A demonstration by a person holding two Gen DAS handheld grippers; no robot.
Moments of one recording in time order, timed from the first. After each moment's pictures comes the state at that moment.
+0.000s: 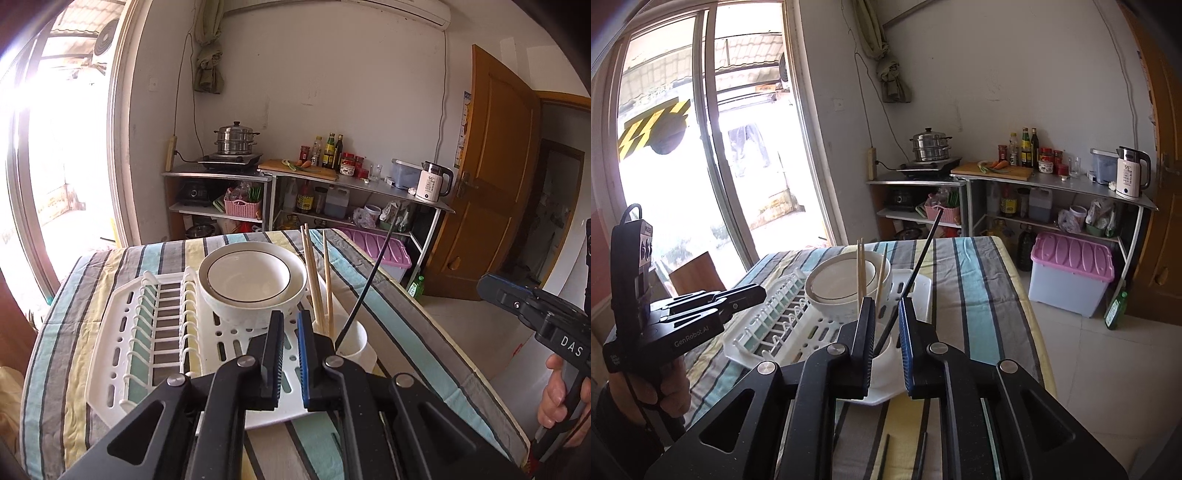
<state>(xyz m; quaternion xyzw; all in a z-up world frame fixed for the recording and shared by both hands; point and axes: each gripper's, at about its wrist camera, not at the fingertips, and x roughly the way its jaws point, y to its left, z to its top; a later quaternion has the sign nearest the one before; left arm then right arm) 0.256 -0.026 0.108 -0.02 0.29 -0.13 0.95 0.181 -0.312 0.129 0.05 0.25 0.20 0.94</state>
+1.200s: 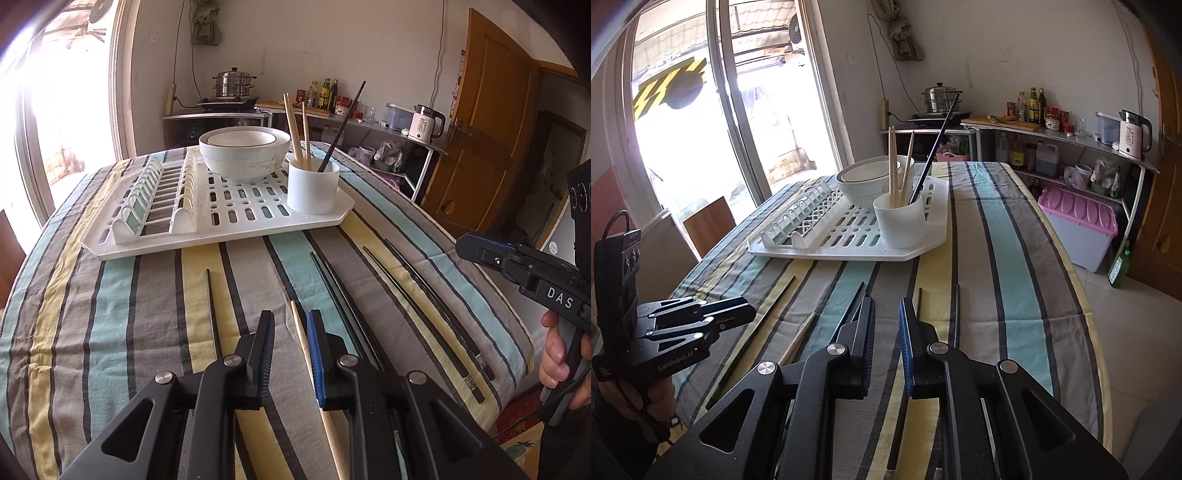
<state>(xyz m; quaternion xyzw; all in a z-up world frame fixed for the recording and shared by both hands) 0.134 -0.032 0.009 -0.01 0.39 -0.14 0.91 0.095 -0.307 0.041 0.03 0.34 0.22 0.91</state>
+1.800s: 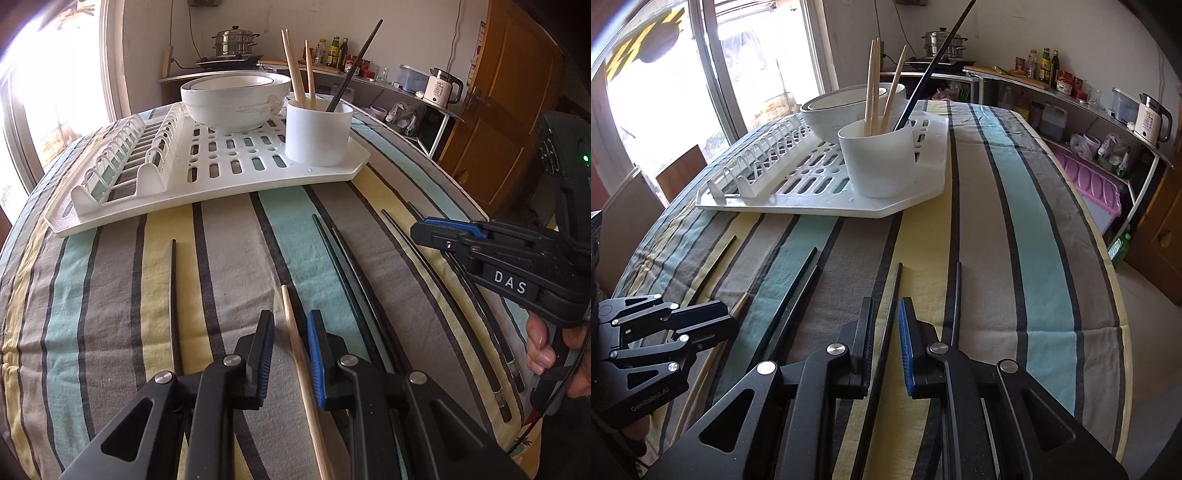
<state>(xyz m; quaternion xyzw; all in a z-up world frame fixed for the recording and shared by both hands) 0.177 -0.058 -0.031 0.00 0.46 -0.12 0.88 0.169 -0.285 -0.014 -0.03 0.43 0.20 0.88</state>
